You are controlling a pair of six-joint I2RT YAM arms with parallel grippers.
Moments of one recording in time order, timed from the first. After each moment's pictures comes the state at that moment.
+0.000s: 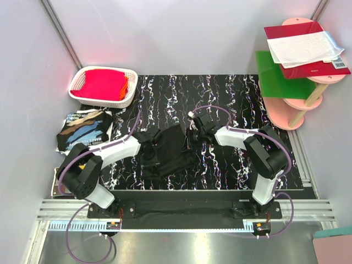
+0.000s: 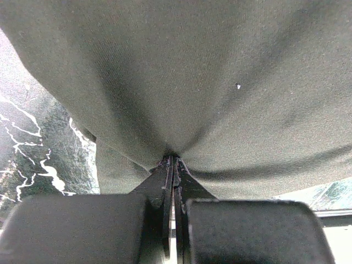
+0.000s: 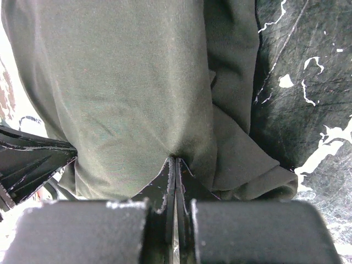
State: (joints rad) left arm -0.65 1.52 0.84 -0.70 -0.02 -0.73; right arm 0.63 1.82 1.01 -0.10 -0.37 0.57
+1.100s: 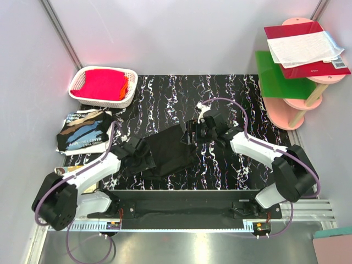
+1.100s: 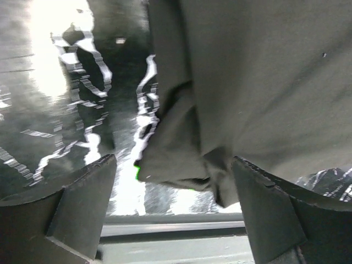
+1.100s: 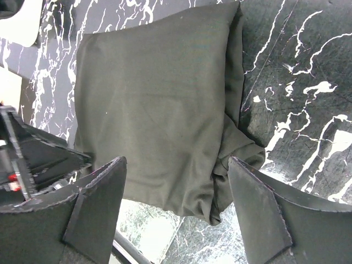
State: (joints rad) left arm -0.57 1.15 0.59 -0.64 -0.06 -0.88; right arm 0.63 1.50 0.91 -0.07 -0.22 0.49
